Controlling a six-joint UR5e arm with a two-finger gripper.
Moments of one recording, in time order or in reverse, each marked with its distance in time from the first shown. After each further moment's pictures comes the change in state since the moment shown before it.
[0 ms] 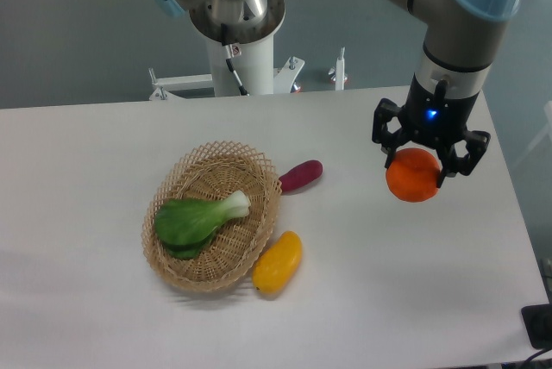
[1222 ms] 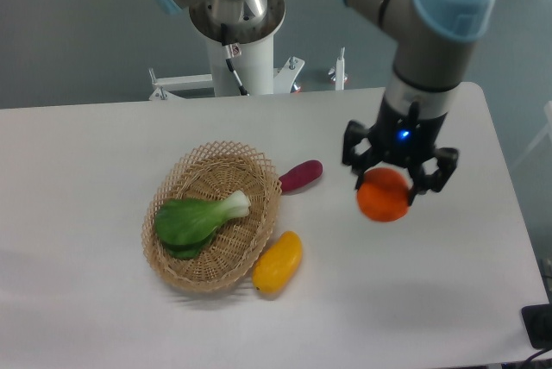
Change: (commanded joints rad) arm -0.170 -0.005 -0.148 0.279 -0.041 -0.518
